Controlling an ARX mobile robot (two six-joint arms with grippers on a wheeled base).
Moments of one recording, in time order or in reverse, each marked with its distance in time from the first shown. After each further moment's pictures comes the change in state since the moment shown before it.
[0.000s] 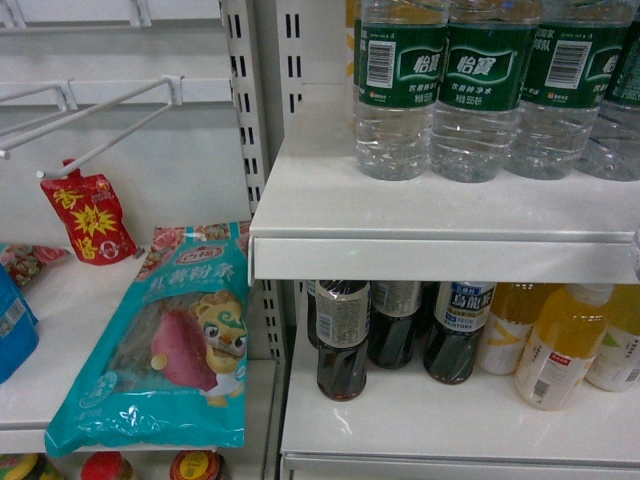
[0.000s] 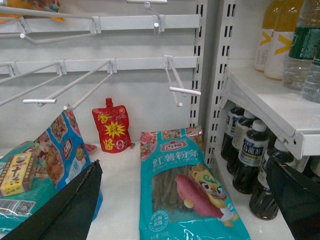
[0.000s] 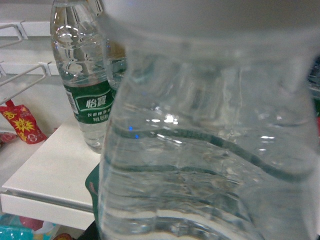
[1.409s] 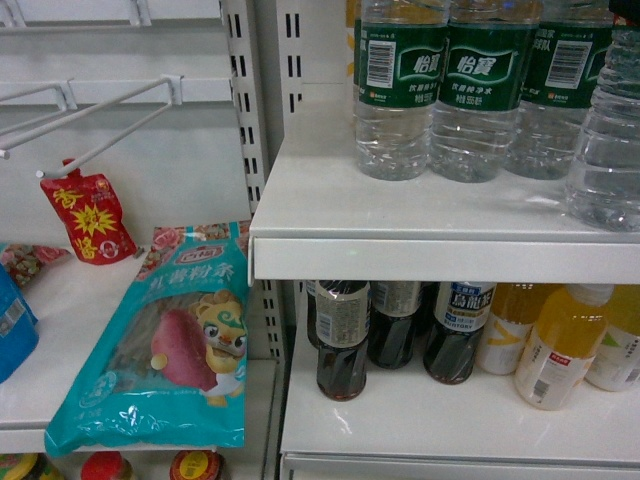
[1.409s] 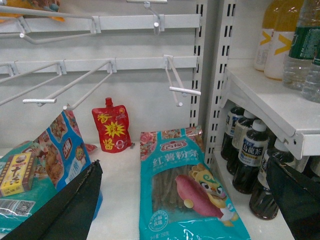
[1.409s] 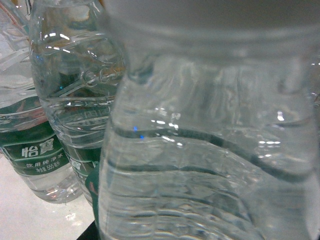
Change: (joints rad) left arm 0.000 0.000 0.000 0.000 0.000 0.000; right arm 0.019 0.384 0.283 0.043 0.095 -0.050
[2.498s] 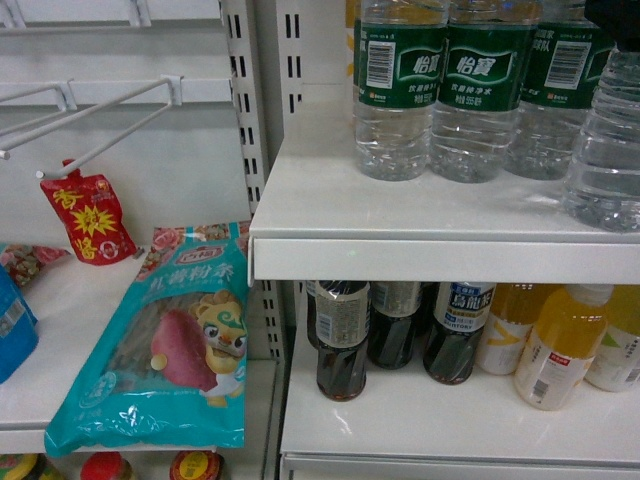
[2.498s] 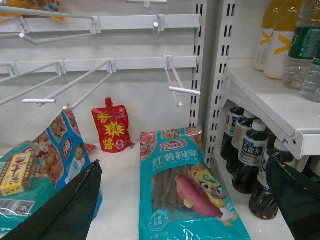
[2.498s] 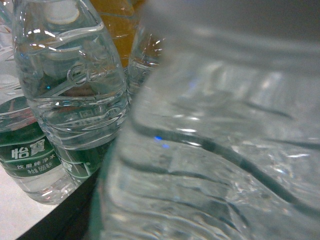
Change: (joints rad) left arm 0.000 0.000 0.000 0.000 0.000 0.000; right arm -0.018 0.014 0.011 -0.007 -0.006 0.003
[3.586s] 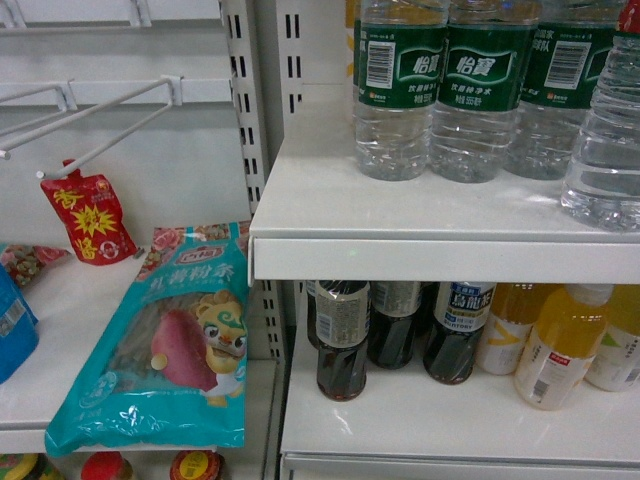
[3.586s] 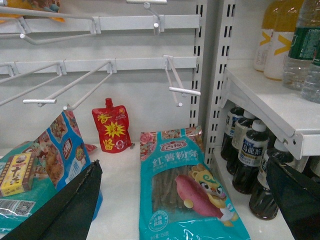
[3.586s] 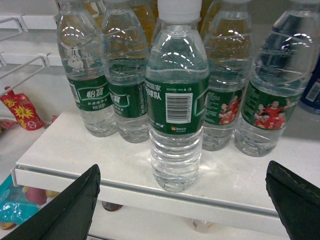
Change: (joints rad) left arm 0.000 0.000 0.000 0.000 0.000 0.000; right arm -0.083 -0.610 -0.212 -0.409 -0.155 0.002
